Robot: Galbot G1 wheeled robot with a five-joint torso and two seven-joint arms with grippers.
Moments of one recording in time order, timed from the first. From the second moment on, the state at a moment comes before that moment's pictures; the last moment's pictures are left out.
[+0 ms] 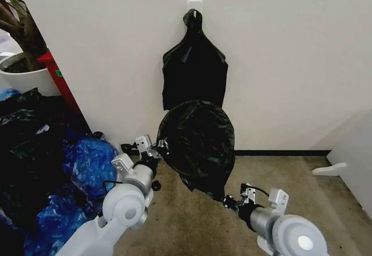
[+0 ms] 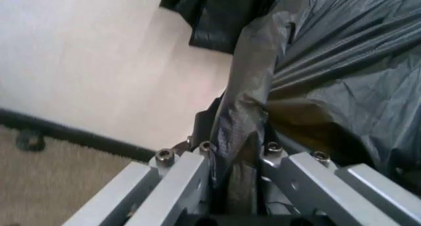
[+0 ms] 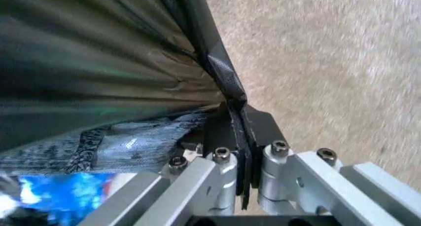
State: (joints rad) left arm 1.14 -1.05 -0.09 -2.20 -1.11 0.14 -0.59; right arm -1.43 0.97 0.22 2.22 1.46 -0.43 0.69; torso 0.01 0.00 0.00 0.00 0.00
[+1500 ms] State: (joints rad) left arm 1.19 -1.03 -0.11 -2.03 -0.90 0.06 -0.39; right arm -1.66 0.80 0.44 2.42 0.82 -0.34 0.22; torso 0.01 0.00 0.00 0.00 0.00
